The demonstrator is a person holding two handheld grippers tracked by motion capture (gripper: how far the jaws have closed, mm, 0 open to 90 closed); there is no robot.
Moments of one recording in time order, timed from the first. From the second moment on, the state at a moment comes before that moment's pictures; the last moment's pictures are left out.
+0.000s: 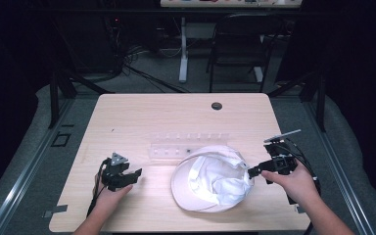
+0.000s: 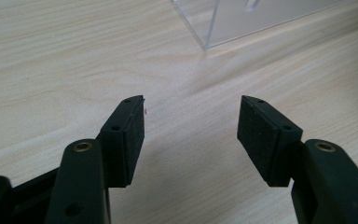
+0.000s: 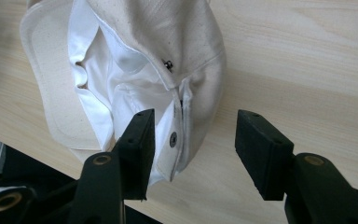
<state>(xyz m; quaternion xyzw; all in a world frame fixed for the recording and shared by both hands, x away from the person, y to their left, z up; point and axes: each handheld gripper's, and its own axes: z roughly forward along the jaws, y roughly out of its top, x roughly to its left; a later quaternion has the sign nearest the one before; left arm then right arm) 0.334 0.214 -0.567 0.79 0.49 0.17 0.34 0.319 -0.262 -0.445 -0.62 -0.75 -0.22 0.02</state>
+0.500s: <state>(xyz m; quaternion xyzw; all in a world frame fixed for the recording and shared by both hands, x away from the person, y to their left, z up) 0.334 0.214 -0.568 0.79 0.49 0.17 0.34 0.334 -0.238 -0.463 -0.61 -0.77 -0.20 0.00</state>
